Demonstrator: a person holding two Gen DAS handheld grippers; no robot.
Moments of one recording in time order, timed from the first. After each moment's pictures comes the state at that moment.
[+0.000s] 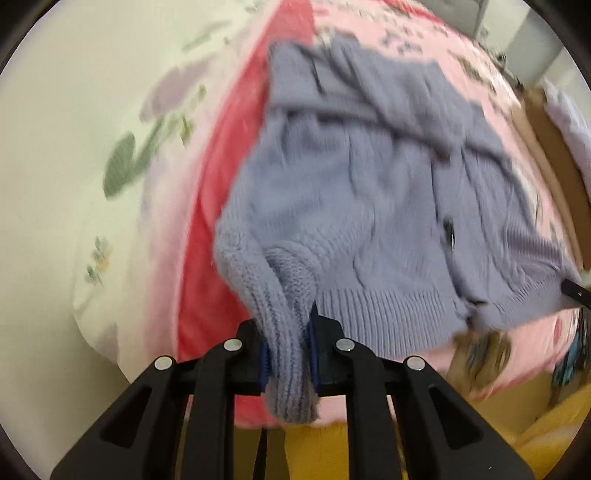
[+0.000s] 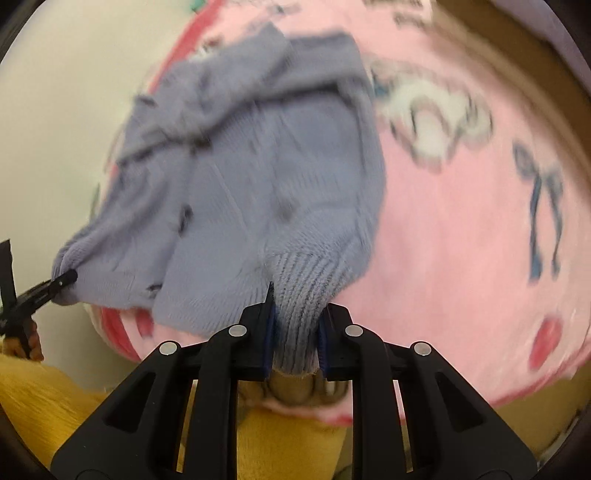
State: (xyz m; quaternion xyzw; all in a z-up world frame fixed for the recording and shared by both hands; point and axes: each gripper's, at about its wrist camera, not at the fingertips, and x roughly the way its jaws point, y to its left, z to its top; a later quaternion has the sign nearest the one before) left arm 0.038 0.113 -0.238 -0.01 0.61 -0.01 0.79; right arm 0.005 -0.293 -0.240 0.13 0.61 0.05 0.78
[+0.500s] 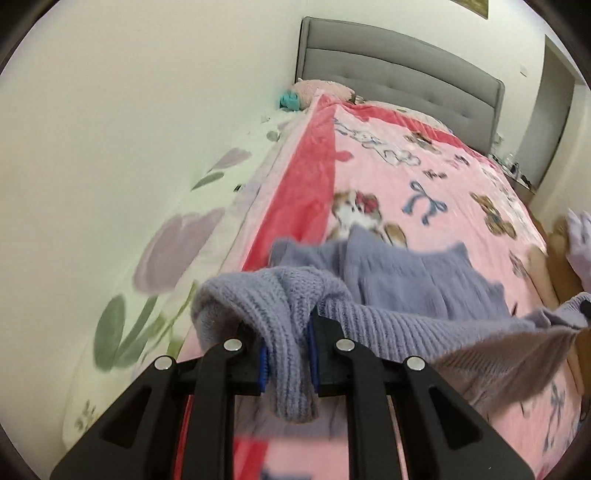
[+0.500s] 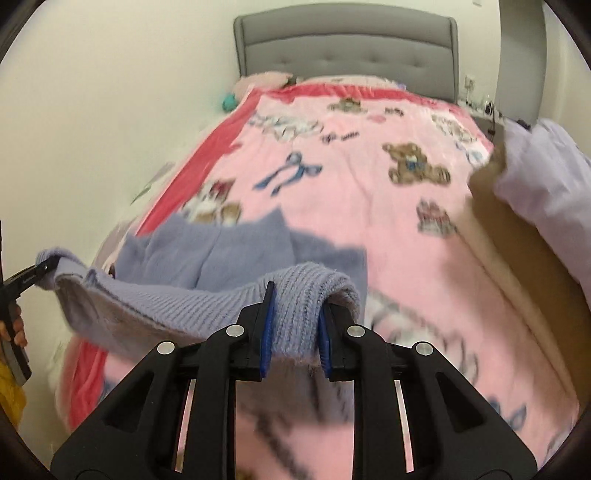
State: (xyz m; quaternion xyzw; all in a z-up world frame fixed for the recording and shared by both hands) left arm 0.241 0.107 -0.194 -0.05 0.42 0.04 0.91; right arm 0.228 -0.318 -0.177 0.05 0.42 0.06 0.91
